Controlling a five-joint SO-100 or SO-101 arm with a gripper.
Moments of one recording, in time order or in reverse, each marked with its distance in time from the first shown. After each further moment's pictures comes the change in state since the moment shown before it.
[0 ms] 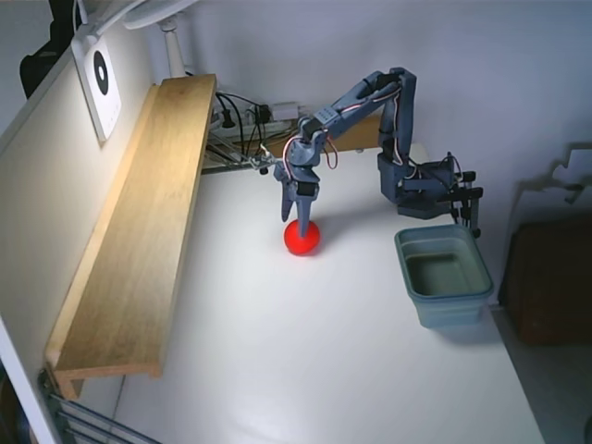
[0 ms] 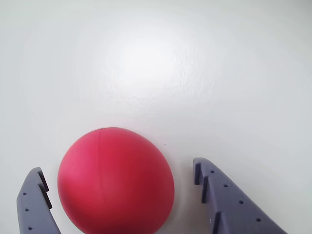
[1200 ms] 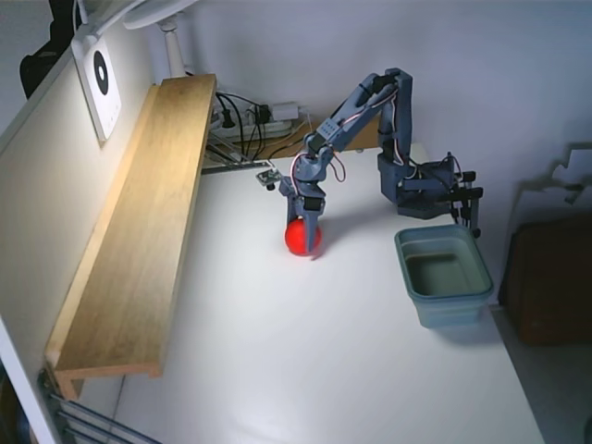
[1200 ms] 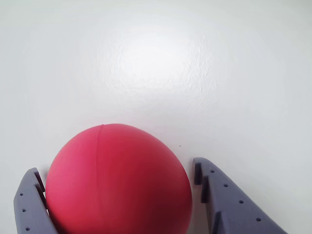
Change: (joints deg) arm -1.4 -3.6 8.0 -13.0 0.0
